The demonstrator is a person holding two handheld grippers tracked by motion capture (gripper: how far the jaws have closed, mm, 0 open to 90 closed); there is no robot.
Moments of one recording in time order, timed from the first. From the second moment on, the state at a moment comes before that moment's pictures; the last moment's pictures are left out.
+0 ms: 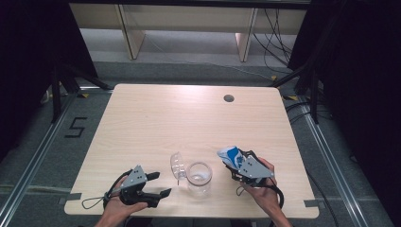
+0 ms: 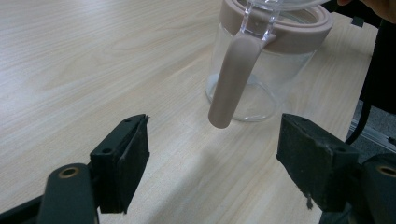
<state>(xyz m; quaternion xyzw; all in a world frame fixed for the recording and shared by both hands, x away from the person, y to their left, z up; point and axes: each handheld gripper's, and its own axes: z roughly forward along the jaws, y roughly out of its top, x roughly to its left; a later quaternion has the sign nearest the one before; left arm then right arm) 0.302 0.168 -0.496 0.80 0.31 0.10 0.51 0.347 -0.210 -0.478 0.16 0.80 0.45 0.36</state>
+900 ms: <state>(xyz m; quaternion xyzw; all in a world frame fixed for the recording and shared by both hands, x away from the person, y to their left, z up) 0.300 0.167 -0.496 0.79 0.32 0.10 0.51 0.346 -0.205 -0.470 0.11 0.81 0.42 0.40</state>
